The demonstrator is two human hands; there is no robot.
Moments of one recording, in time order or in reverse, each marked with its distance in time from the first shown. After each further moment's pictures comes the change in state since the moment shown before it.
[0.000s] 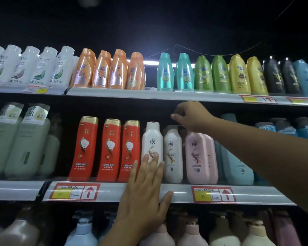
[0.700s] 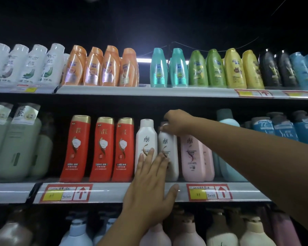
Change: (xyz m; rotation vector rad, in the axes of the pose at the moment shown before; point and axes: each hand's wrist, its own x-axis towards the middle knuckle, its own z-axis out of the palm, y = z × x) left_hand 0.022 0.020 0.002 -0.067 -0.022 -0.015; right_hand 0.010 -0.007 0.028 -0.187 -0.295 0.019
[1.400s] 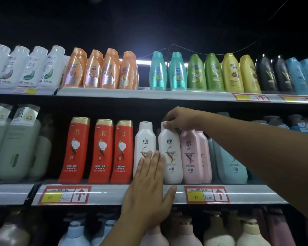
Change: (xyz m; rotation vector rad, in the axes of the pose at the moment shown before) left_hand -0.002 0.003 0.000 -0.100 0.008 -0.019; right_hand -0.014 0.015 -0.026 0.386 -0.125 -0.015
